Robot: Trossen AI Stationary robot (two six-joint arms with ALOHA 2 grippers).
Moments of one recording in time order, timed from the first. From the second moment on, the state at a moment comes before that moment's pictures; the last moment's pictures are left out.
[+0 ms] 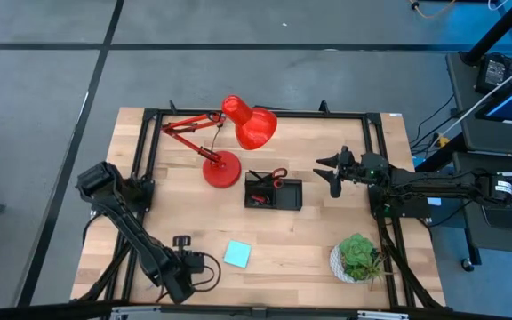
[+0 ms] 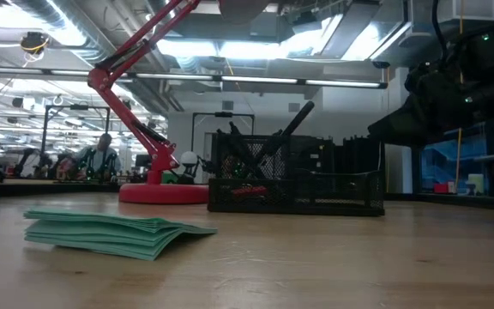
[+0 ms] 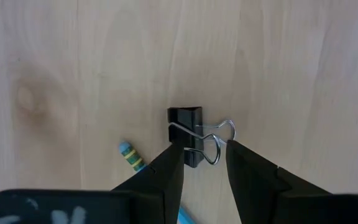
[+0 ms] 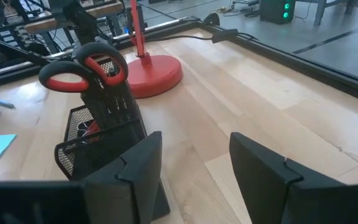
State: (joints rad) left arm -0.88 1.79 1.11 -0.77 -0.19 -0.98; right arm -0.32 0.72 0.01 0.49 -0.01 0.18
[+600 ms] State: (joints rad) left arm -0.88 1.79 1.11 -0.79 -0.20 -0.98; right arm -0.32 0.72 0.01 0.49 -0.01 0.18
